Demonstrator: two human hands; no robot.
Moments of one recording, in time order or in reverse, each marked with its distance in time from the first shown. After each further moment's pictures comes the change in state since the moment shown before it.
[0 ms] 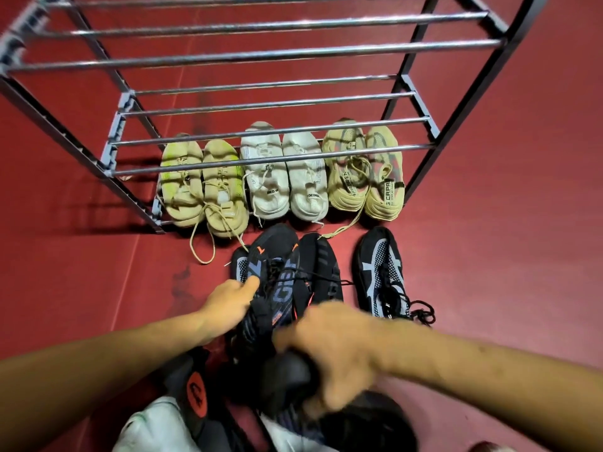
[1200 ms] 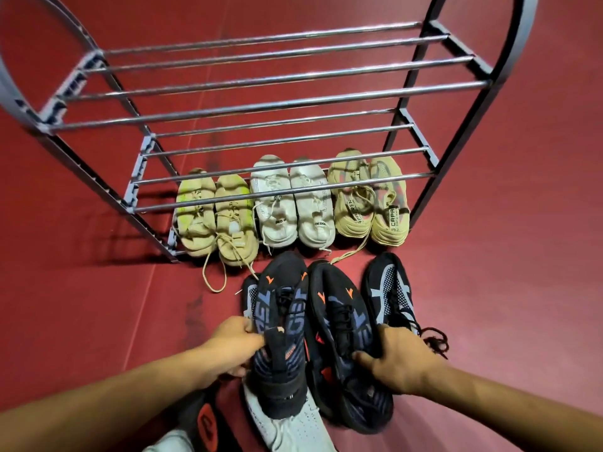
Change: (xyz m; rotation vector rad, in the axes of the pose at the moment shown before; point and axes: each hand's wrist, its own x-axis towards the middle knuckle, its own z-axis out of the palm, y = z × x) left_hand -0.027 0.006 -0.010 -0.130 -0.164 -0.152; right_hand -0.017 0.078 0.089 0.416 0.261 0.786
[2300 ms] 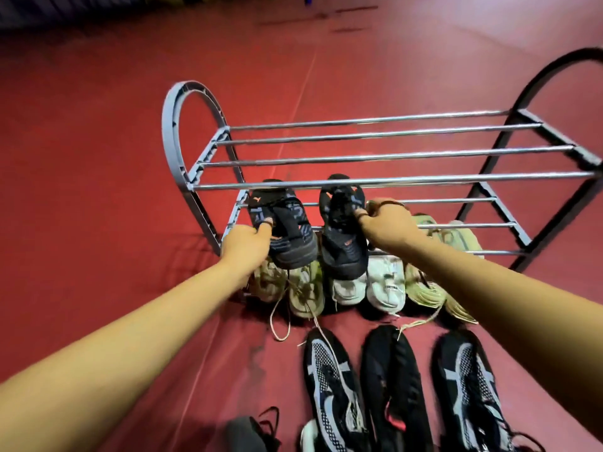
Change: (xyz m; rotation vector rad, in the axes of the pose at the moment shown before) left_hand 0.009 0.111 -0.182 -0.044 0.824 0.285; right_hand 0.141 -0.187 -0.174 0.268 0.515 -0.342
